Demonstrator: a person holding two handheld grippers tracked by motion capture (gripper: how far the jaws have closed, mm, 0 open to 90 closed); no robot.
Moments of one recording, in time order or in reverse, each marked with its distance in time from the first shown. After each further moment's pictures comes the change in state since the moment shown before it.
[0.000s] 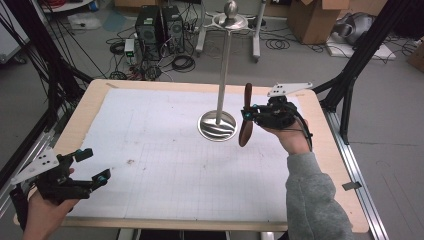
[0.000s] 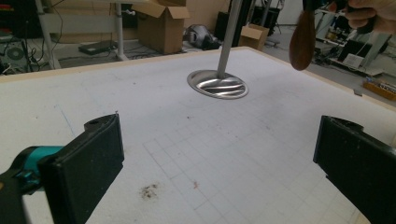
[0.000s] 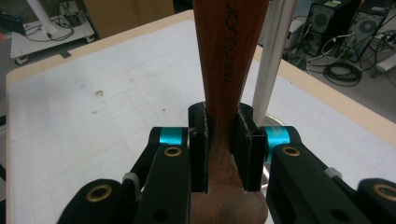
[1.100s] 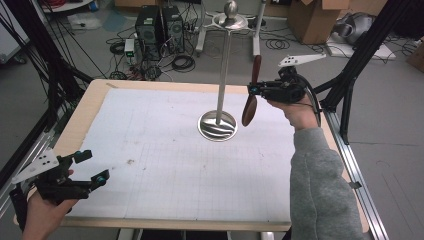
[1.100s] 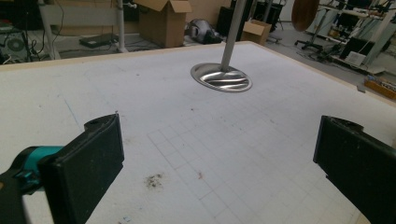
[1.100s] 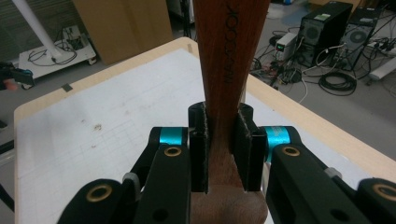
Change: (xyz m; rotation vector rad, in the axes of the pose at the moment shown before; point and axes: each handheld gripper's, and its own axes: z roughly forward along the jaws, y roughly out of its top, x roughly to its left) left arm 0.006 -0.005 -0.002 0.015 0.010 -0.016; right arm -0.030 0.049 -0.017 -0.044 -0.001 0.056
